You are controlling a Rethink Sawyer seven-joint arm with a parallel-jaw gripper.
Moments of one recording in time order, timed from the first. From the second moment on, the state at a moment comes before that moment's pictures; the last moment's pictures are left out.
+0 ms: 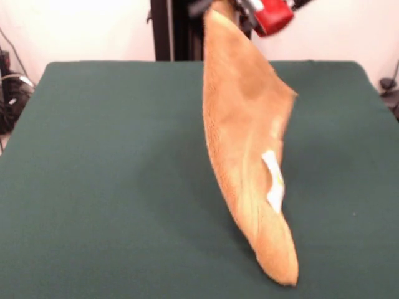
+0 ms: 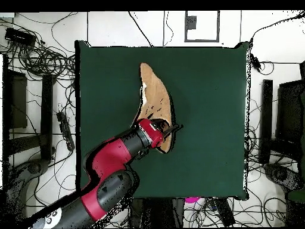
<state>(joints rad) 0.82 0.25 -1.27 1.70 0.80 0.06 2.19</state>
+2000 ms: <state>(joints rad) 0.07 -0.33 -0.39 1.73 0.08 -0.43 2.22</state>
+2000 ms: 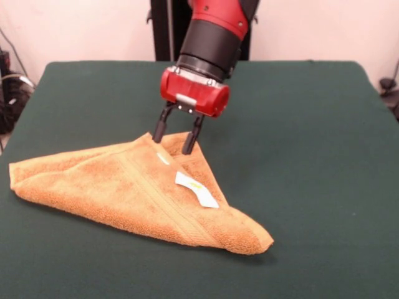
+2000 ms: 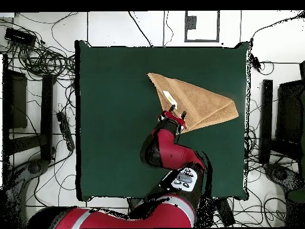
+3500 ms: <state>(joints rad) 0.14 -0.26 -0.32 1.73 0.20 -0.37 2.22</state>
